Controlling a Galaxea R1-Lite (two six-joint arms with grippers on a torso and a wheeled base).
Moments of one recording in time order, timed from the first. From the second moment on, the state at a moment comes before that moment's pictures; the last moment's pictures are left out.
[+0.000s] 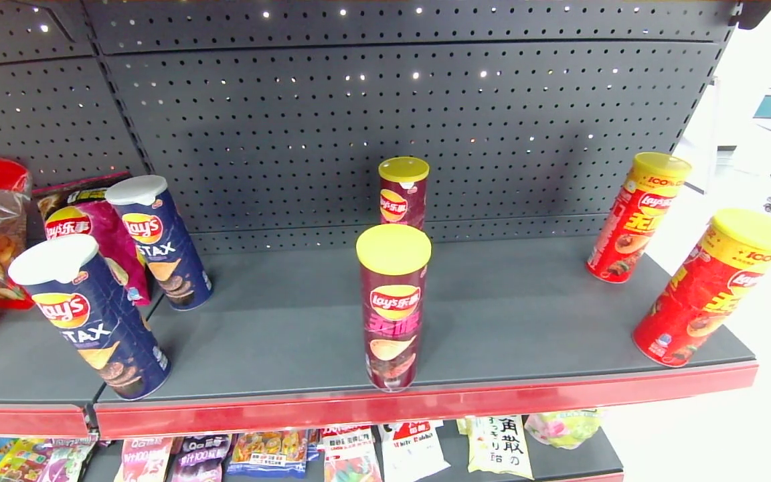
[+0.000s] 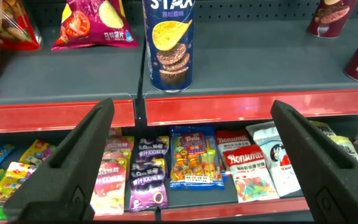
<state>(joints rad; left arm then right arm) 0.00 0.00 0.00 0.00 -0.02 -0.01 0.17 0.10 0.00 0.00 0.00 -0.03</state>
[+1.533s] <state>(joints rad) 0.00 0.00 0.00 0.00 -0.02 -0.01 0.20 0.46 -0.20 -0.15 0.11 0.00</state>
